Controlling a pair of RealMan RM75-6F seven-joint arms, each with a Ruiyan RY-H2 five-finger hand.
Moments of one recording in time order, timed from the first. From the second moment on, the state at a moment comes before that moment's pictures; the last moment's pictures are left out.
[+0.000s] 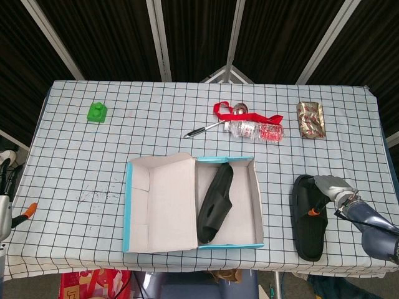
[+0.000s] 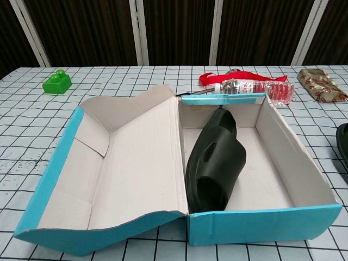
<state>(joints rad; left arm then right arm) -0.07 -1.27 -0.13 -1.52 1.50 1.66 0.19 0.97 -0.93 -0.20 -1.61 -0.67 0.39 -0.03</state>
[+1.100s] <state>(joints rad) -0.04 -1.20 -0.14 -1.54 1.52 1.72 0.04 0.83 -0.53 0.25 -2.09 -0.86 0.56 0.40</state>
